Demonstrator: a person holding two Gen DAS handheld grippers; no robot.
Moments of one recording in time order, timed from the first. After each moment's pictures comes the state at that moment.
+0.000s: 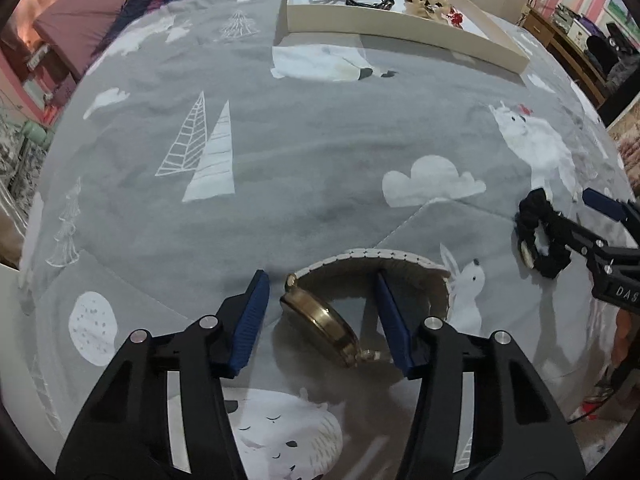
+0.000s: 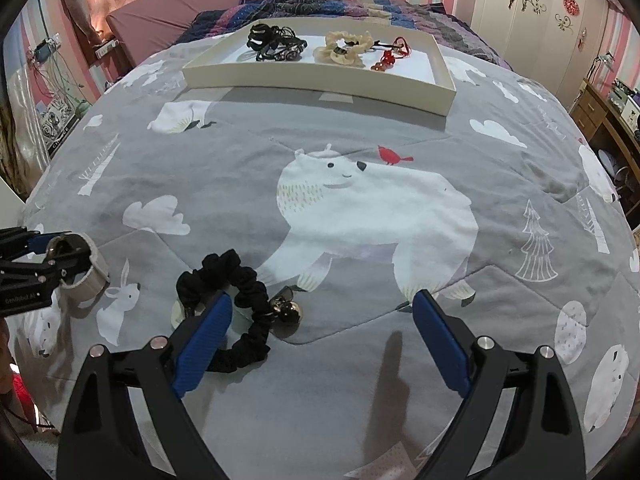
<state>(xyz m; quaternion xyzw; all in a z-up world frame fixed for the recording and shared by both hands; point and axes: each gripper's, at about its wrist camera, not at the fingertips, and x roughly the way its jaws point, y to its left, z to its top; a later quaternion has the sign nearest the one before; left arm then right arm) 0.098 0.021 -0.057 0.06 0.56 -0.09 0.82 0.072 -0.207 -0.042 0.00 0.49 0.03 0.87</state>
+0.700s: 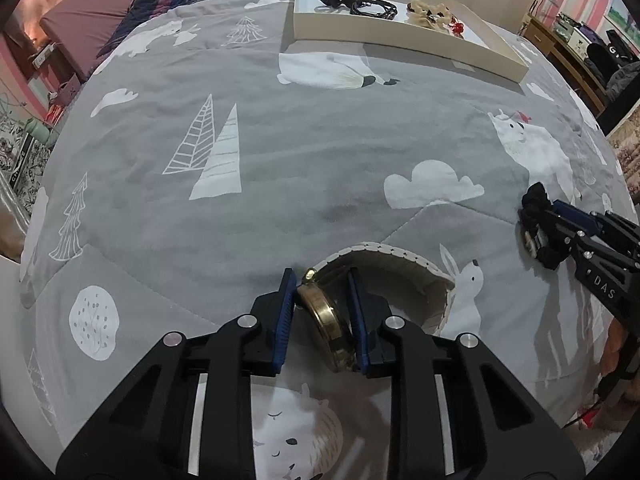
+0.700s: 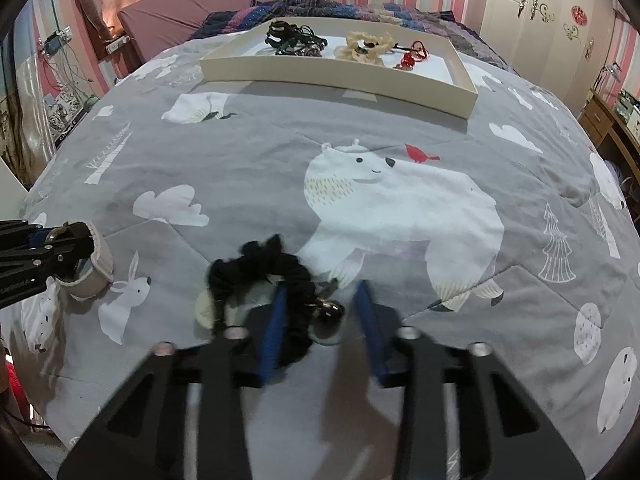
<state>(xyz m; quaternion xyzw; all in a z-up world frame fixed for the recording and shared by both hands) 0.094 0.028 -0.053 0.04 0.55 -0.09 0.83 0.069 -0.190 -0.050 -0.01 0.48 0.05 0.88</state>
